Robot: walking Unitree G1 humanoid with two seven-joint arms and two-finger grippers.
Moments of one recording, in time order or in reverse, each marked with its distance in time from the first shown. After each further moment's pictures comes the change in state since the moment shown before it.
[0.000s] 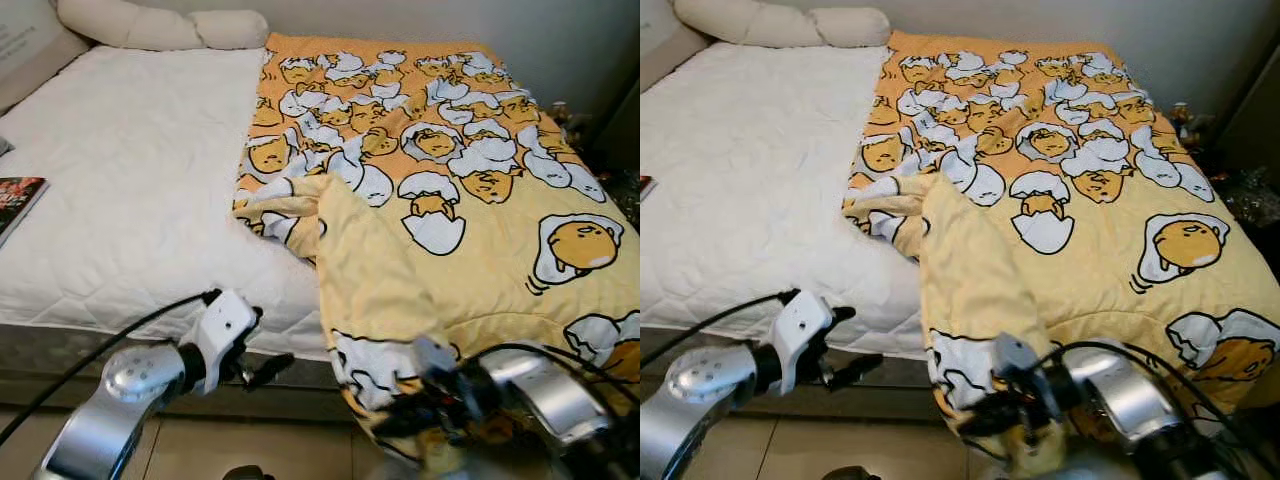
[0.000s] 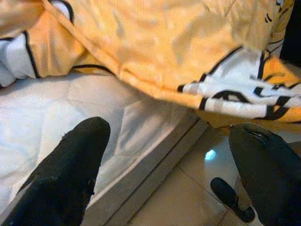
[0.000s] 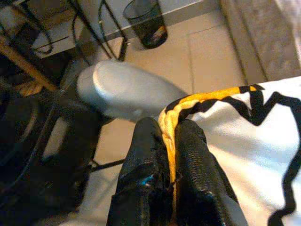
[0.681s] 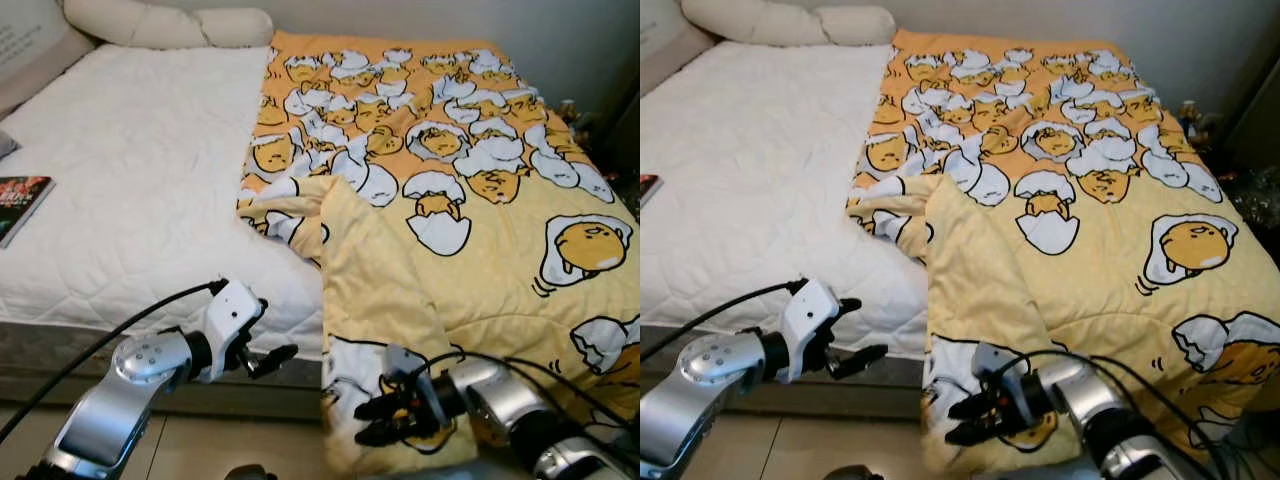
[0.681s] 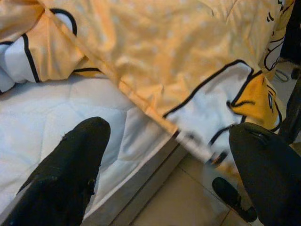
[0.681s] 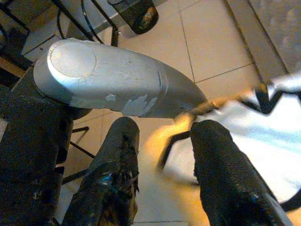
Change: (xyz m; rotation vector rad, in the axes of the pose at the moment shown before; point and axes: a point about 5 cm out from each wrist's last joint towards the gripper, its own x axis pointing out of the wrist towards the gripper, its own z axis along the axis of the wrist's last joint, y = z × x) left arm 0.010 0.006 0.004 0.016 -0.003 -0.024; right arm 0.037 -0.027 -0.040 0.154 0.061 -0.023
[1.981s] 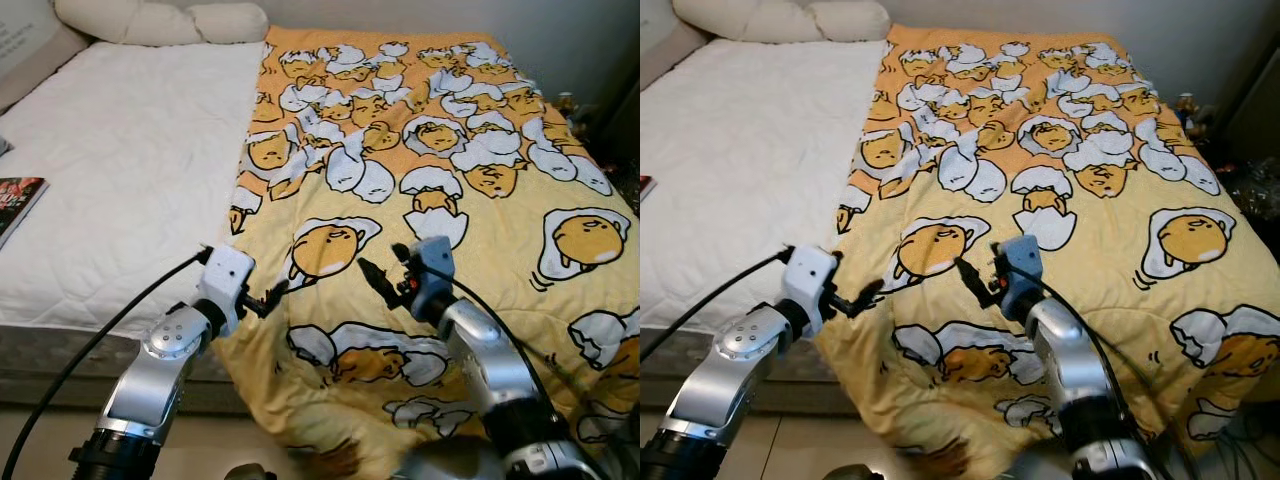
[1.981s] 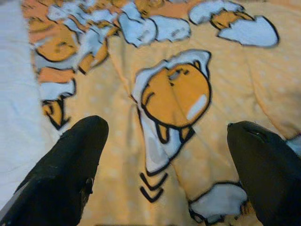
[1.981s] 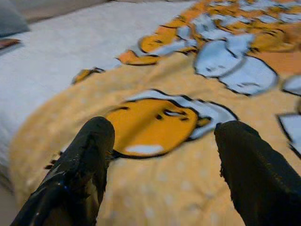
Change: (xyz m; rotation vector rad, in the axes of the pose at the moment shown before) left arm 0.024 0.034 0.003 -0.104 -0.172 0.439; right arm -0.046 -0.030 0.092 -0.028 -0.666 -1.038
